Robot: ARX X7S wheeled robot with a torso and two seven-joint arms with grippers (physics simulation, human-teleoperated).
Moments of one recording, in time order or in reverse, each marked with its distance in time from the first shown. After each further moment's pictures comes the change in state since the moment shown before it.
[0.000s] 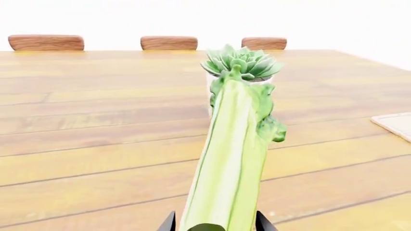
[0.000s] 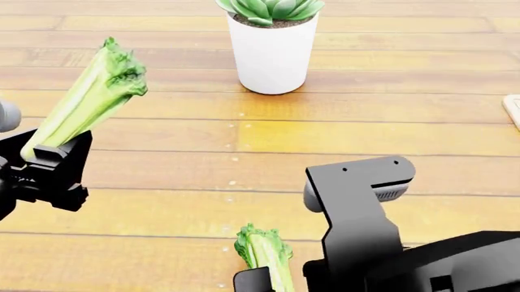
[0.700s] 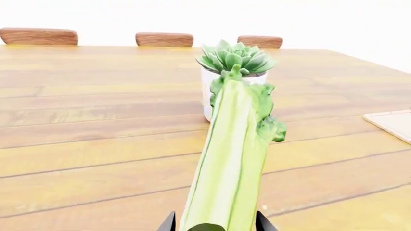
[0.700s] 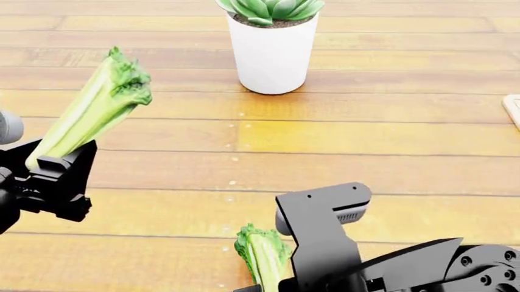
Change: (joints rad) left arm 0.042 -0.004 -0.001 0.018 -0.025 0.028 -0.008; right arm -0.056 -0.110 -0.060 0.147 -0.203 0.072 -0.158
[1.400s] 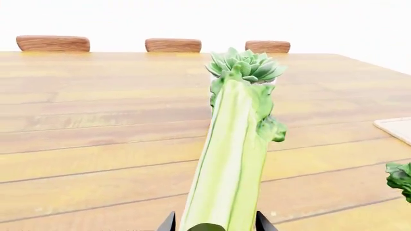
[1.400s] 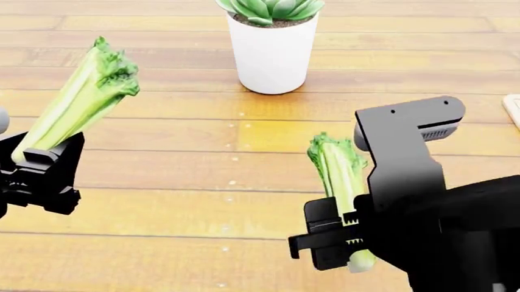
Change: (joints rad) left arm -0.020 -0.023 -0.015 0.007 -0.045 -0.009 -0.051; right arm 0.186 0.113 0.064 0.075 -0.204 0.071 -0.109
